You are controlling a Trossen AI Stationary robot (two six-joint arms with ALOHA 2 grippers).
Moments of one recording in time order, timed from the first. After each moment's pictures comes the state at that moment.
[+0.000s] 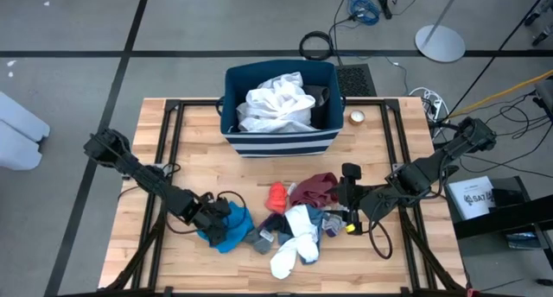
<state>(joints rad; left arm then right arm) -0.60 1.52 0.64 -0.40 -0.11 -0.98 0.57 1.24 1.18 -0.71 0.47 0.38</state>
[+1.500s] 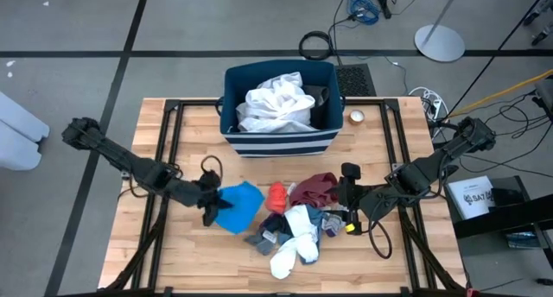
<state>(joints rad) -0.48 0.97 0.67 -0.37 -0.25 -0.88 0.57 1.24 1.18 -0.70 0.47 0.38</state>
